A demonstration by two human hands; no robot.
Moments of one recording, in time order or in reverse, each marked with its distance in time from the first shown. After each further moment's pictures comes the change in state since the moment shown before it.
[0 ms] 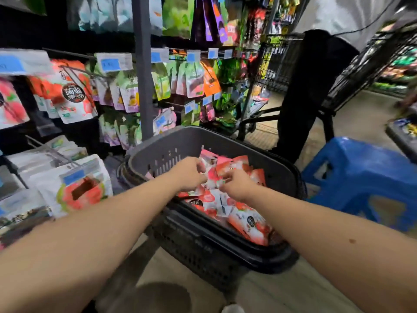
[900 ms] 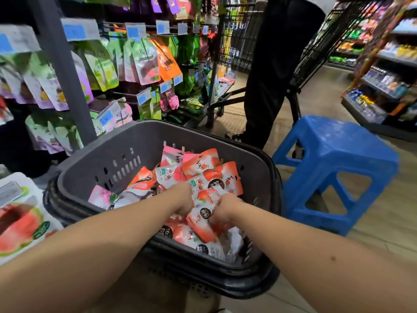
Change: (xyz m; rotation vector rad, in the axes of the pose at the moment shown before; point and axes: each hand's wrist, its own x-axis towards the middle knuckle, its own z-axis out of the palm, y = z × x) left_hand 0.063 0.012 0.099 0.342 -0.460 -0.086; right_hand 0.021 0.084 0.019 -0.072 -0.261 0.444
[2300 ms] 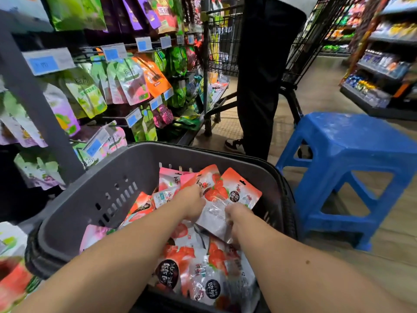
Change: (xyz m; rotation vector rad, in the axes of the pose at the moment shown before) left_hand 0.075 0.010 -0.016 -0.025 0.187 0.153; right_hand 0.100 0.008 0.003 1.283 0.176 0.432
